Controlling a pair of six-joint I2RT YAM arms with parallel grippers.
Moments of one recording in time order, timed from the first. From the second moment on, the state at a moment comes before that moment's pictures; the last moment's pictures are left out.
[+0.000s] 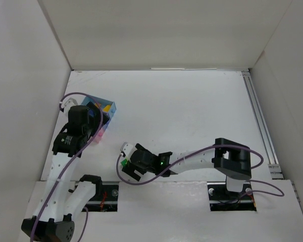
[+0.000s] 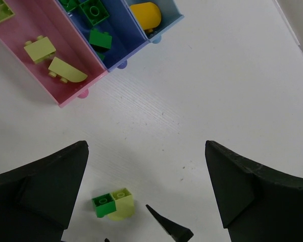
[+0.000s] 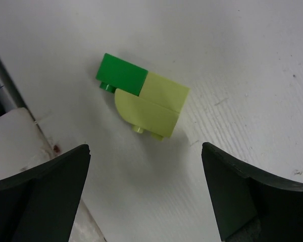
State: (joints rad) left arm -0.16 0.79 0.94 -0.82 -0.19 -0.85; right arm 1.36 1.80 1.05 0.02 0.24 0.13
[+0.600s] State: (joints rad) left arm -0.16 0.77 0.94 -0.88 -0.23 -0.83; right arm 1.36 1.94 1.15 0.03 0.35 0.22
